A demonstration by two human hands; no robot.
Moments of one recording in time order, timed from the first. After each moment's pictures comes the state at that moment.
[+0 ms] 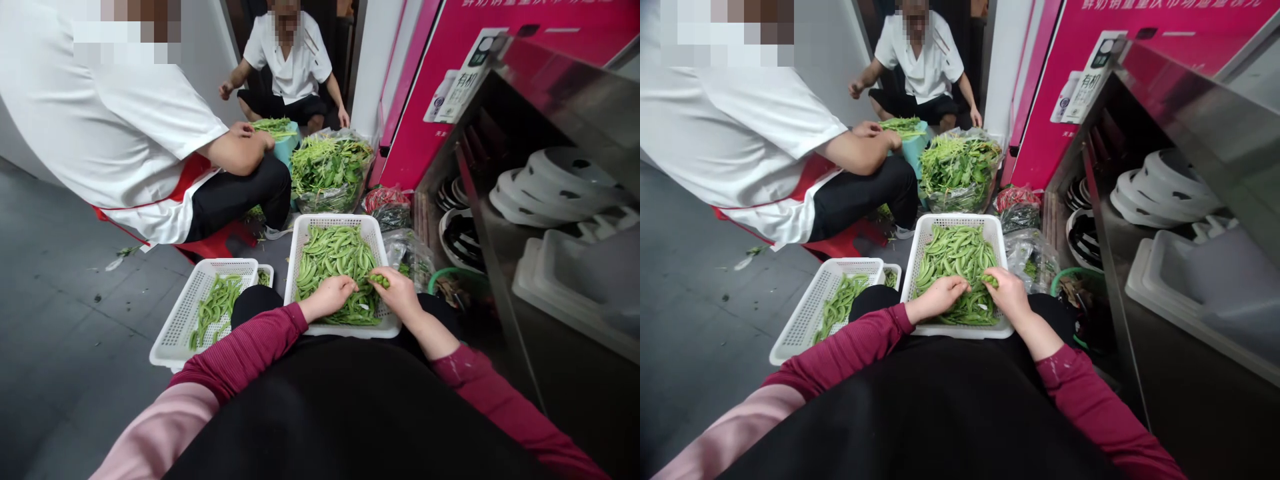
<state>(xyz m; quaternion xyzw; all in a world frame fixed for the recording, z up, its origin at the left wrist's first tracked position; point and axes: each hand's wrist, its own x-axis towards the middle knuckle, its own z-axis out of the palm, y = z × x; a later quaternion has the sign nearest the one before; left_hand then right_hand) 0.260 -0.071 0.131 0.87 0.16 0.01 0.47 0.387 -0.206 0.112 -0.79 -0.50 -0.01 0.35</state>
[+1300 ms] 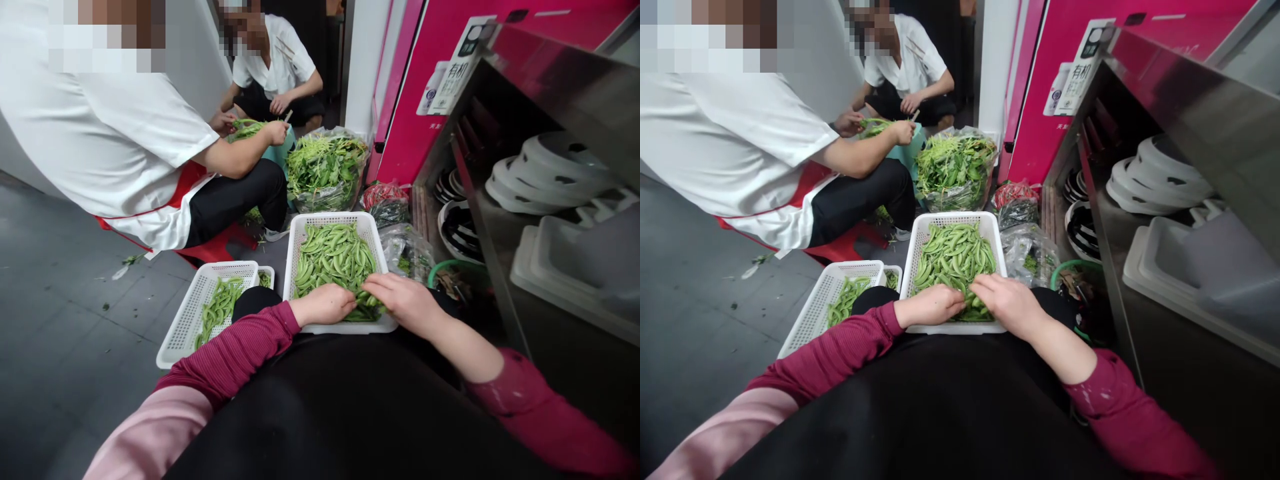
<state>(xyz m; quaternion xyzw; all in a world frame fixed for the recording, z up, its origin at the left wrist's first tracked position) 0.247 -0.077 0.161 0.94 0.00 -0.07 0.35 0.370 -0.235 0.171 -0.76 -0.62 0.04 0.20</state>
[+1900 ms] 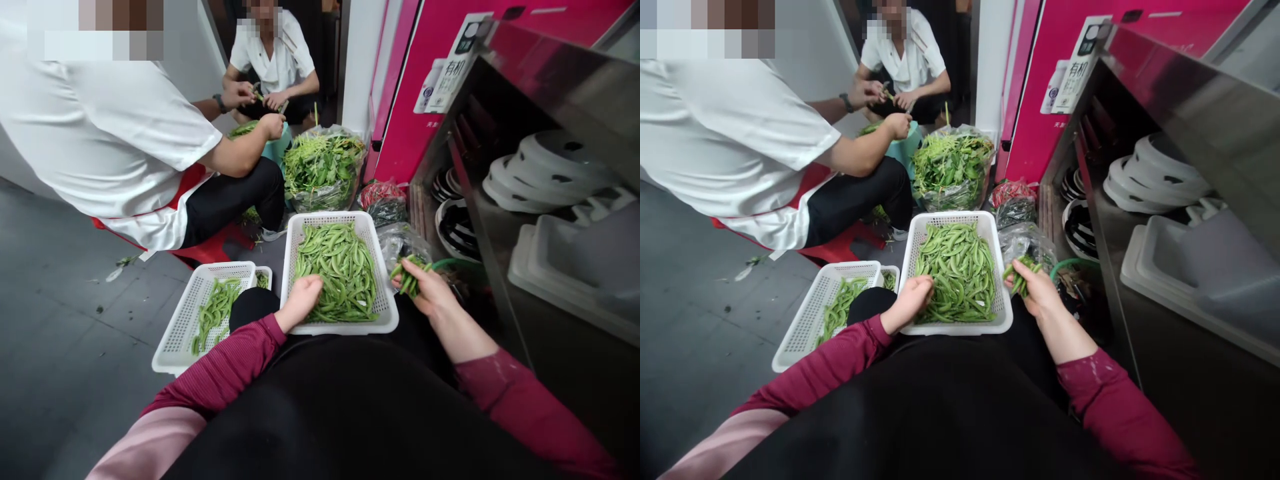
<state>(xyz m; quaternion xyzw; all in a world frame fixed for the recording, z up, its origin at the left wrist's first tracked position) 0.230 -0.062 0.135 0.74 0.30 0.08 0.60 0.410 -0.234 0.124 -0.59 -0.01 0.34 0.73</state>
